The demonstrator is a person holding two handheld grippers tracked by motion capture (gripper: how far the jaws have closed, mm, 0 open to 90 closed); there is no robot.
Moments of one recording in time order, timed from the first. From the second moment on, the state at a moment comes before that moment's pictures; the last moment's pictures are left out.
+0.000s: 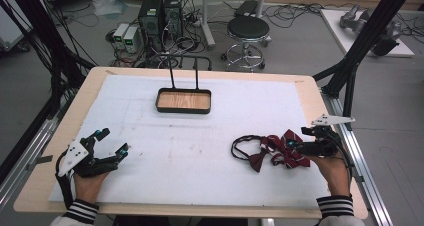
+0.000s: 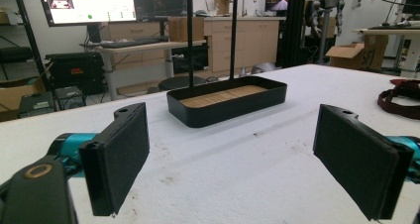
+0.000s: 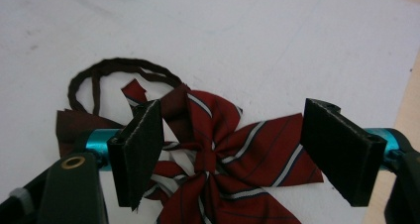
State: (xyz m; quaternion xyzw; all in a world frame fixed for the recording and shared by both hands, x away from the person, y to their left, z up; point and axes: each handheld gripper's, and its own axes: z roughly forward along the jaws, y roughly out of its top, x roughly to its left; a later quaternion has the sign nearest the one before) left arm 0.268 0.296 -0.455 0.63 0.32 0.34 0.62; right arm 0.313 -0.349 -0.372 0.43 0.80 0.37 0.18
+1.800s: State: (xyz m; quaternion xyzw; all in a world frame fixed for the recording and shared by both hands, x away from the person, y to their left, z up) left arm 0.268 0.296 -0.455 0.63 0.32 0.34 0.62; right arm 0.342 -0.317 -0.416 0.43 0.88 0.20 0.08
